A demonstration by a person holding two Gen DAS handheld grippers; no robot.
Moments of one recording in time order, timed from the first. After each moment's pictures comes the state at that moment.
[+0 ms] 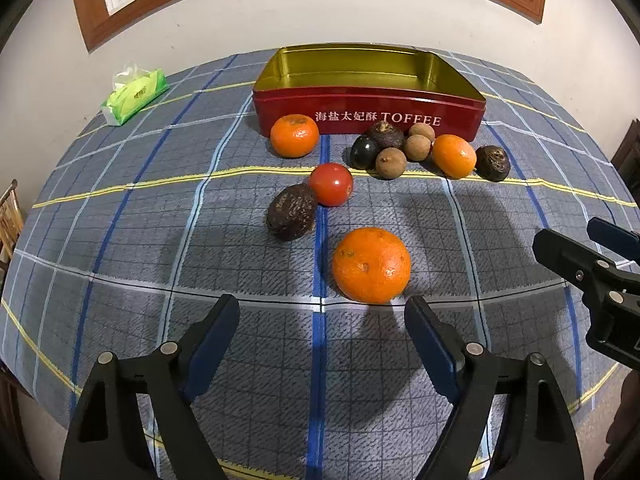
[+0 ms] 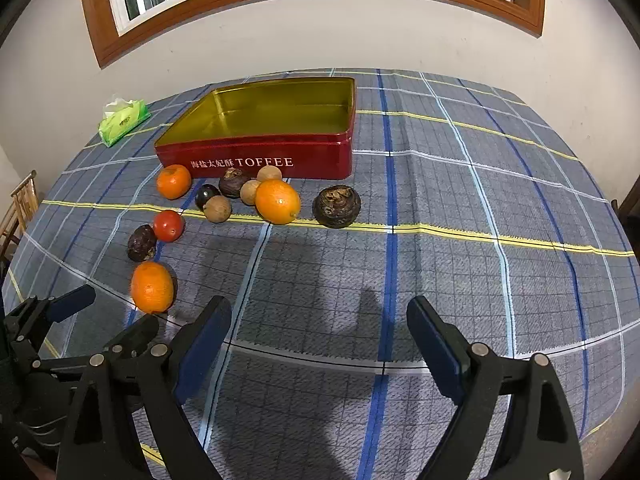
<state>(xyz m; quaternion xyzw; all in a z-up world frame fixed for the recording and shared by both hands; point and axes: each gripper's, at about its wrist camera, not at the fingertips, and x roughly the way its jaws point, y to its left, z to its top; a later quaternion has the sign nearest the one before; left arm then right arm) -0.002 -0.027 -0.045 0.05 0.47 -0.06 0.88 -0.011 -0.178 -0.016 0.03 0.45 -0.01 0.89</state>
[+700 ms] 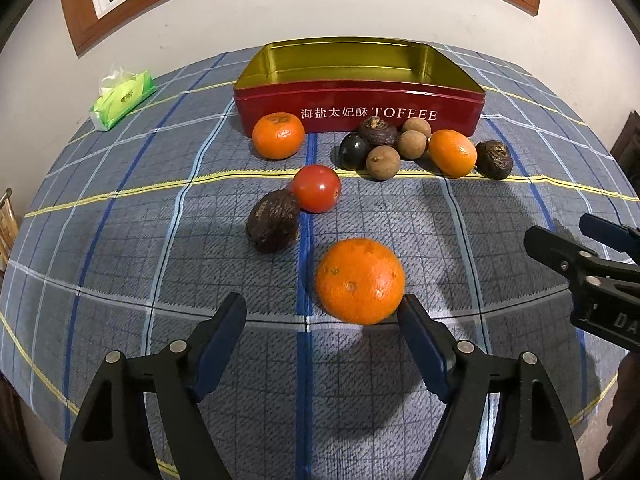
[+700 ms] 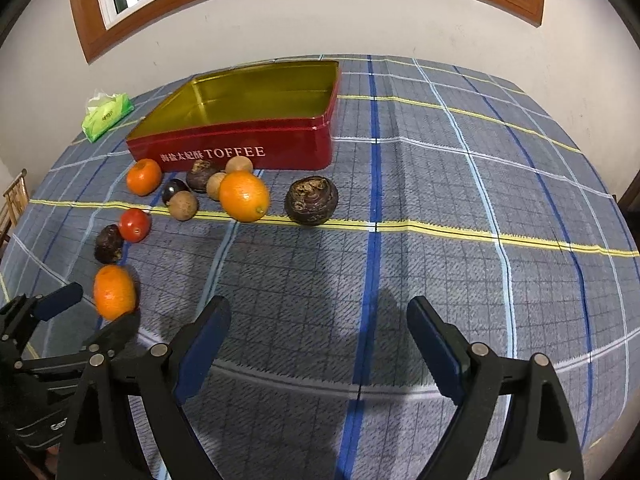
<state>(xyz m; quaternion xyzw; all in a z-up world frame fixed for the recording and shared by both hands) 0.015 -0.037 -0.055 0.06 0.48 -0.07 0.87 0.011 -0.196 -0.038 0.02 0.47 -0.02 0.88</state>
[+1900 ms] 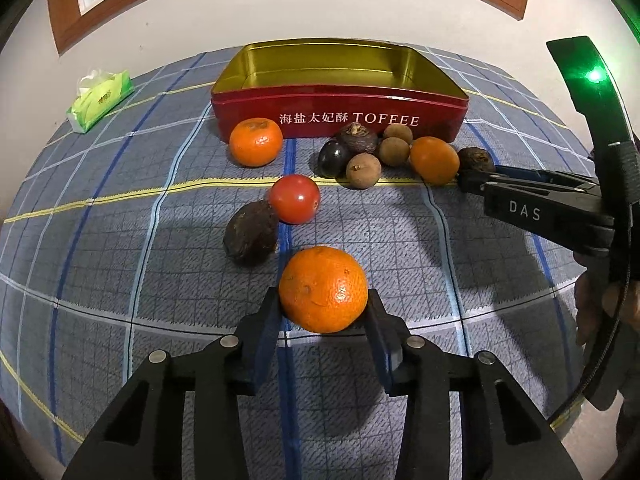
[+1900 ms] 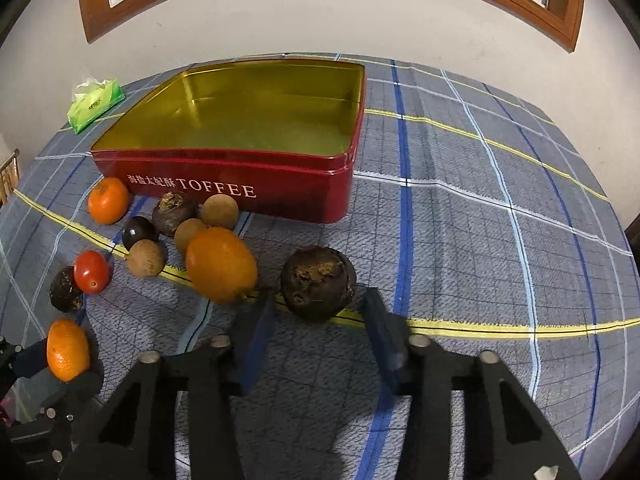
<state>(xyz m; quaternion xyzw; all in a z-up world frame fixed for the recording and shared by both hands) 0.022 -0.038 -0.053 0.04 0.48 -0.11 0.87 0.082 -0.187 -0.054 -0.02 0.47 0.00 0.88</state>
